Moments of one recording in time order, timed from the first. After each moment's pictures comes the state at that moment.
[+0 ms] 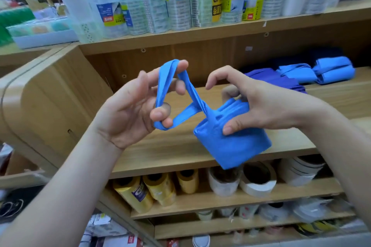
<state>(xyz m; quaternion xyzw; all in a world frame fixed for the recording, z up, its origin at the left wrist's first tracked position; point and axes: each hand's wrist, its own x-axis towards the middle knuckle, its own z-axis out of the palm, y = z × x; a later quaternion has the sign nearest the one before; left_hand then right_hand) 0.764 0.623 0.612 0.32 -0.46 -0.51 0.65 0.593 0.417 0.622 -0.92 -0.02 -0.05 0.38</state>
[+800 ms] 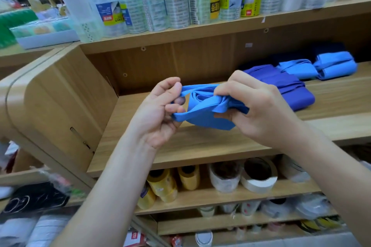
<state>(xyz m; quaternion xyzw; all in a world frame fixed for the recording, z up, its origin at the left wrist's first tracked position) 0.726 0.584 0.595 0.46 -0.13 -0.38 0.79 0.592 0.430 0.581 -0.90 -0.09 -0.39 0.16</state>
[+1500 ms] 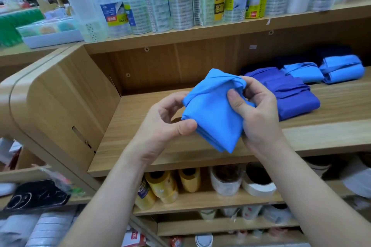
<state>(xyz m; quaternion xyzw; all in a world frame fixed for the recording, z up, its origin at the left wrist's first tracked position) 0.736 0.601 0.560 0.57 -0.45 -0.24 0.65 0.621 0.447 0.552 -0.57 0.08 -0.43 0.70</state>
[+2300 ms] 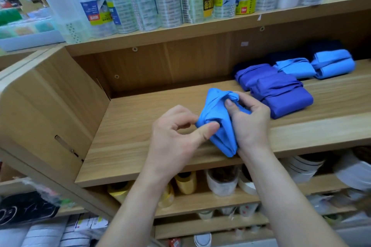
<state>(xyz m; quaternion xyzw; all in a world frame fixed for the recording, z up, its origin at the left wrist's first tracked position) 0.702 0.576 0.545 0.69 -0.45 0.02 0.56 0.637 0.438 0.523 -0.56 0.29 -0.47 0.62</state>
